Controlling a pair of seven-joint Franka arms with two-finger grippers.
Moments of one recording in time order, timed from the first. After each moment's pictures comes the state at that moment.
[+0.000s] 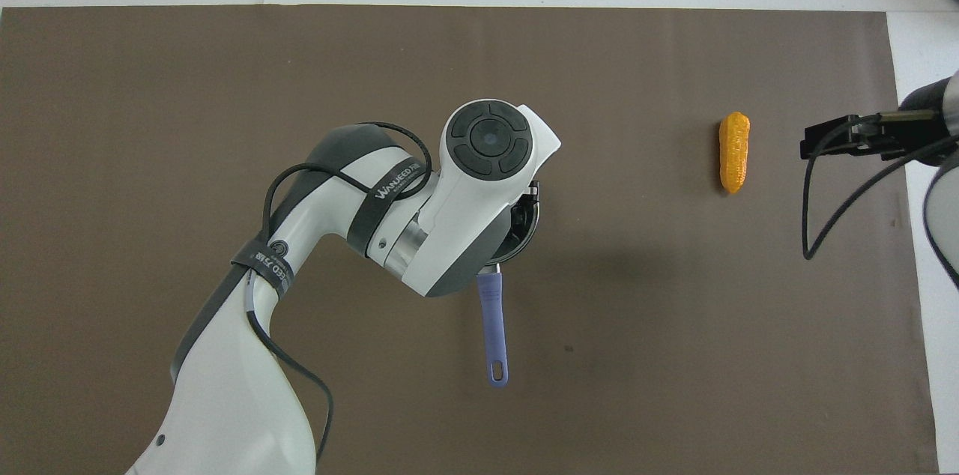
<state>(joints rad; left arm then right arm) -0.69 0.49 -0.01 -1.41 0.01 1.94 -0.60 -0.01 0.11 -0.02 -1.60 0.00 1.78 0.01</state>
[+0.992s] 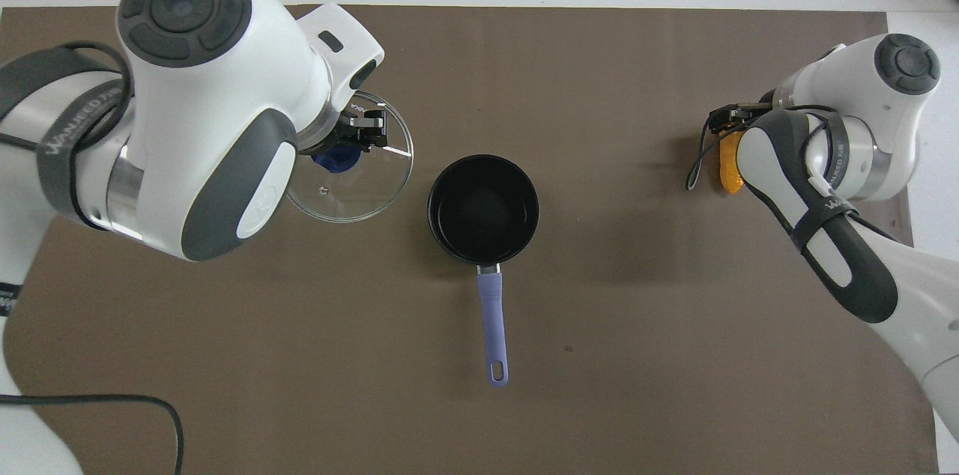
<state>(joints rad) -0.47 0.27 0.04 -1.40 0.02 1.74 -0.37 -0.05 0.55 -0.02 -1.64 0.00 2.30 0.01</state>
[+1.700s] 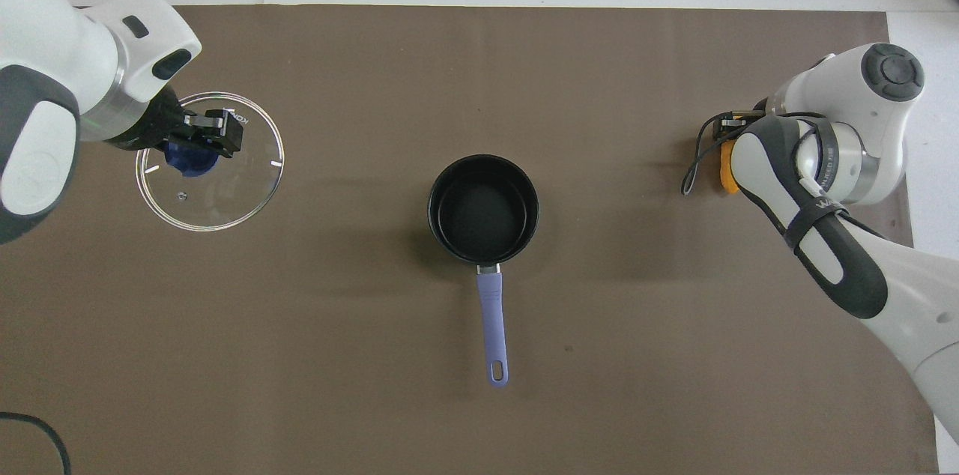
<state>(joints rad) -0.25 0.16 0.04 -1.49 0.01 1.65 -0.09 -0.06 0.56 -0.02 -1.65 0.00 2.28 0.01</state>
